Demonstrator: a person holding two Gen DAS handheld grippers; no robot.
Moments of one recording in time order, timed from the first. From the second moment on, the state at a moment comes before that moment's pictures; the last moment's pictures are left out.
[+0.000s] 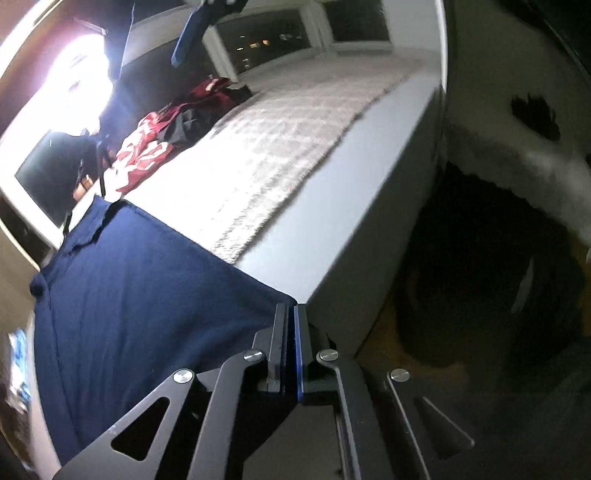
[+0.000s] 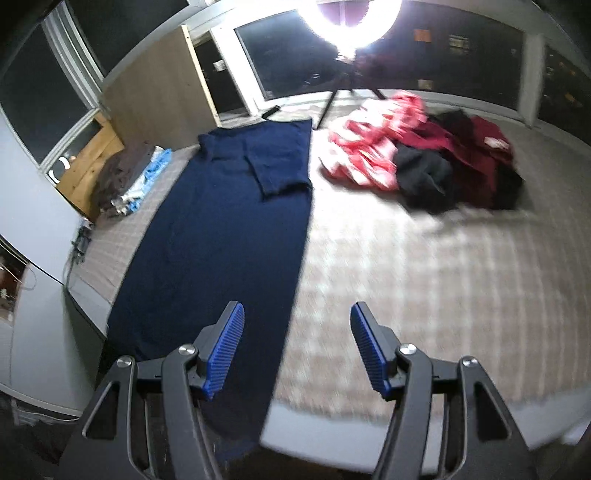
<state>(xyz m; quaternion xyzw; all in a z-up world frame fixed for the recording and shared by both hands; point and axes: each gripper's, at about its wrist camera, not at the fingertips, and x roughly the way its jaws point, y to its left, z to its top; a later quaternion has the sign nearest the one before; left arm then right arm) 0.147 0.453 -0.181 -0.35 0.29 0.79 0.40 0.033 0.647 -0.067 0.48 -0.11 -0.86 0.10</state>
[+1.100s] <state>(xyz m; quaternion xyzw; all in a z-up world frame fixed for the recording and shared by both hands) 0.071 0.313 -0.123 -0.47 0.05 0.85 0.23 -0.328 0.554 -0.155 0.58 -0.07 -0.80 0.12</state>
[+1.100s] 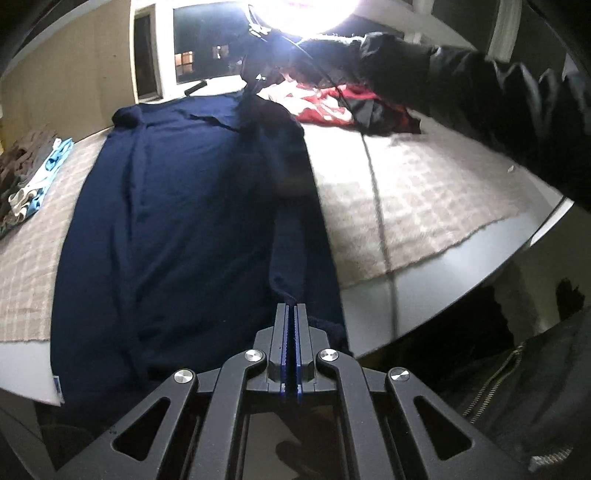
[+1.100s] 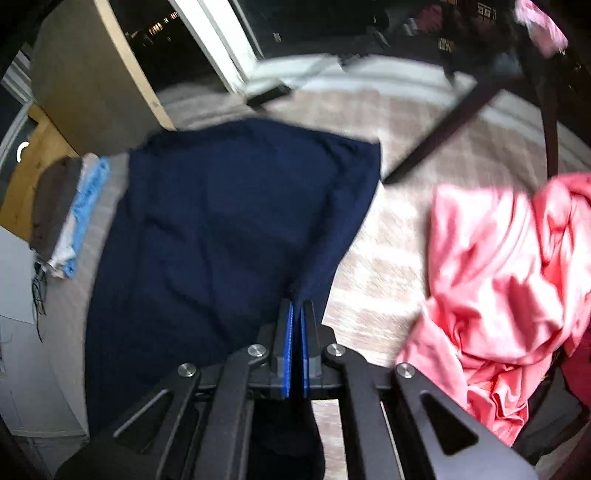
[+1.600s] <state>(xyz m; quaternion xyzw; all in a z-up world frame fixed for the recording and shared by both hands) 0.092 0.240 -0.157 -0.49 -0.05 0.86 0.16 -0.360 0.425 -0.147 0.59 0.00 -0.80 0.11</state>
